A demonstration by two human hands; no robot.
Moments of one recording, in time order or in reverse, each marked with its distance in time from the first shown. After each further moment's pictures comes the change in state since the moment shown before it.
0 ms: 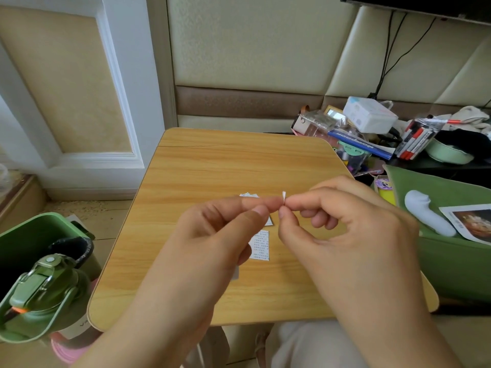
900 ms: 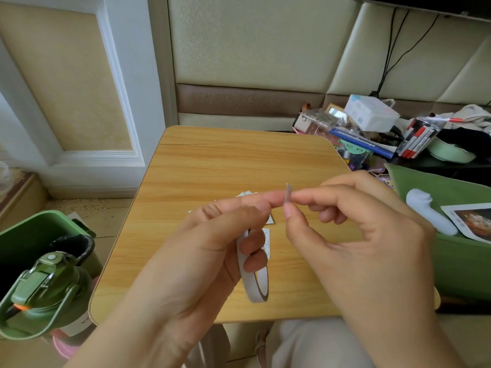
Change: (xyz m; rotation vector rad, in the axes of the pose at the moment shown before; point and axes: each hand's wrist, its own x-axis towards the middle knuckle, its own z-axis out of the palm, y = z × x) left_hand 0.004 0.002 -0.002 -0.352 -0.127 -0.195; right_hand -0.002 -0.001 -0.006 0.058 0.013 -0.020
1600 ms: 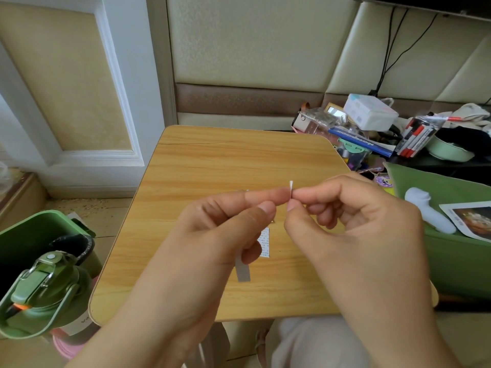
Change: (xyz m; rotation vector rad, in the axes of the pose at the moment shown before) left_hand -0.005 0.002 0.006 0.239 0.045 0.183; right_hand 0.001 -0.005 0.006 0.290 -0.004 0.272
